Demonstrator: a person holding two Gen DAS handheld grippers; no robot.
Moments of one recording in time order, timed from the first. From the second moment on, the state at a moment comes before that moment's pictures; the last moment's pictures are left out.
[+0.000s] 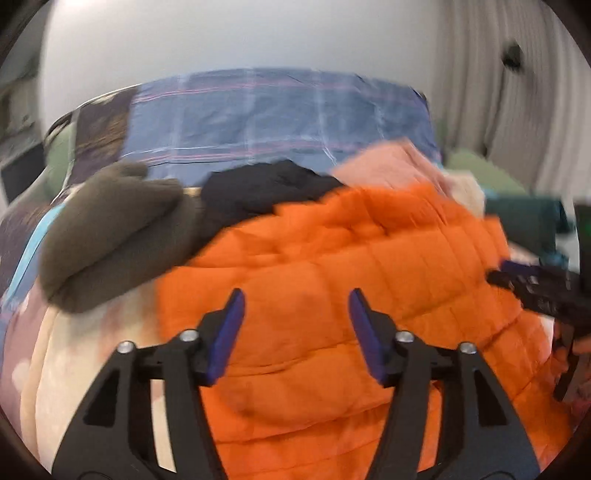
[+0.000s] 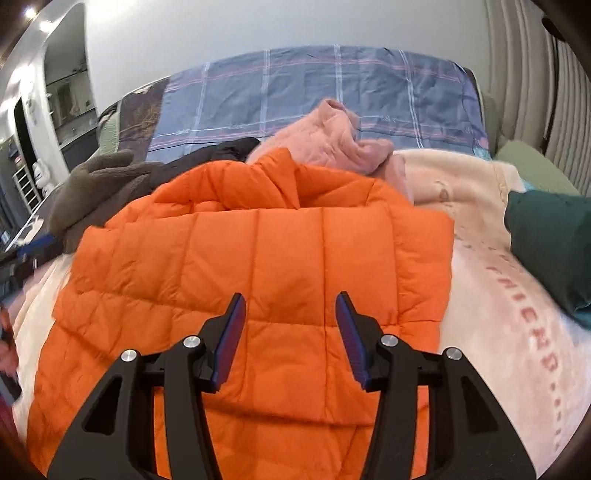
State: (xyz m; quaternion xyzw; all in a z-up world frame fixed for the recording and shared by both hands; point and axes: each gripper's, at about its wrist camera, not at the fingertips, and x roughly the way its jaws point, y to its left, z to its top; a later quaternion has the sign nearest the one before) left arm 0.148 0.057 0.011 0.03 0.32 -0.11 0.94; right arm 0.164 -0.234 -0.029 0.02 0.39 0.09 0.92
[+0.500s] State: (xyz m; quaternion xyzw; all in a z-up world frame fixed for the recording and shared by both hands) left arm 0.182 0.033 -0.063 0.08 0.39 -0.10 0.91; right arm 0.170 -0.227 -0.084 0.00 0.39 0.07 0.92
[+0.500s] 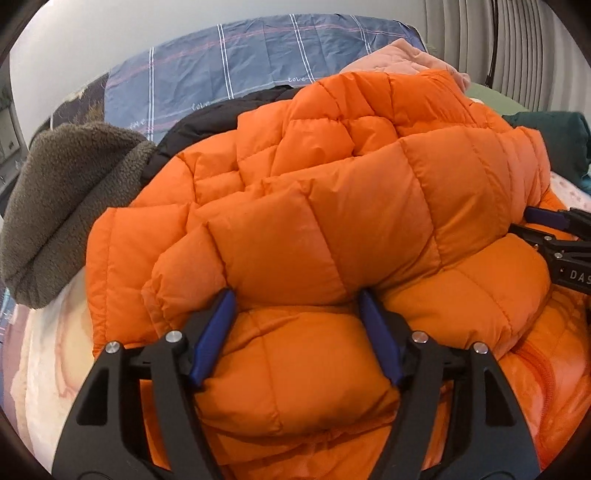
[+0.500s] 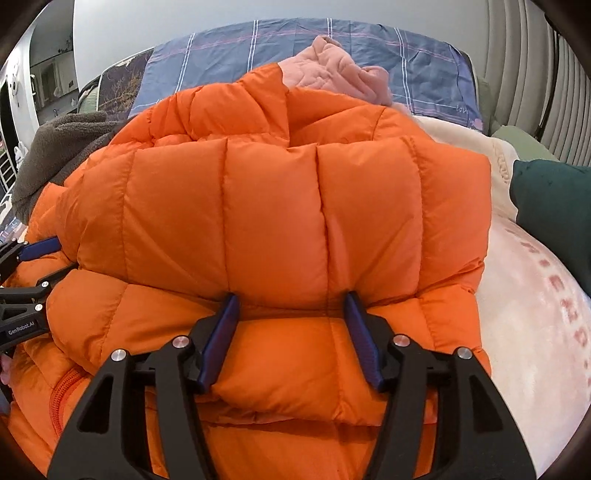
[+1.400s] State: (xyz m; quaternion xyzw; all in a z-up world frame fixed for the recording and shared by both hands) left arm 0.235 0.016 -0.072 0.04 0.38 -0.12 0.92; right arm 0.232 -0.204 -0.086 -0.02 0.40 0.07 0.92
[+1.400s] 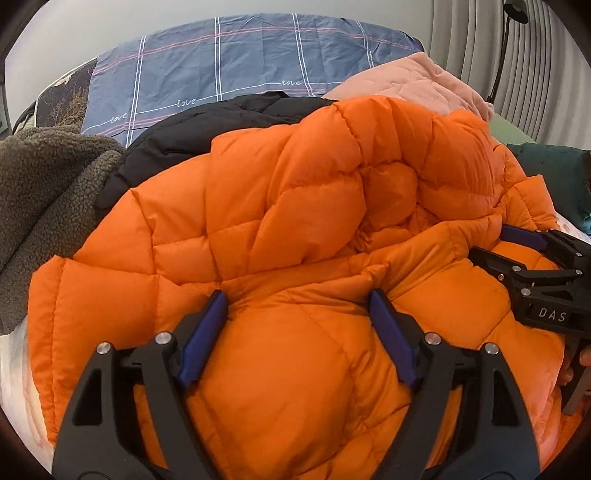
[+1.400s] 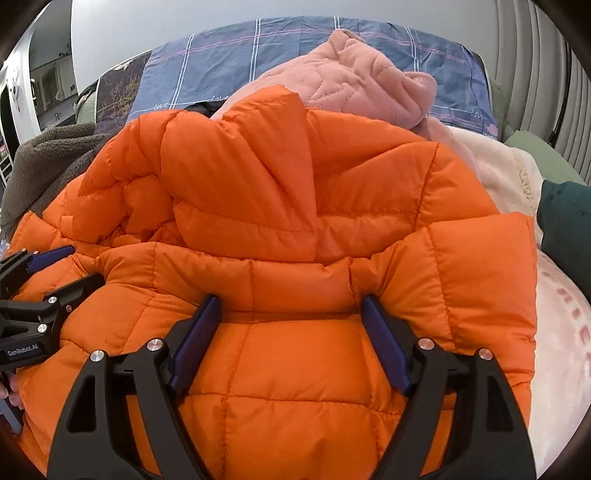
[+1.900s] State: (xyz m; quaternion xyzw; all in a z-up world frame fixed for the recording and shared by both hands) left arm 0.053 0.128 -0.048 0.04 0.39 -0.08 0.92; right arm 0.055 -0.323 -0.073 0.04 0.44 0.05 0.90
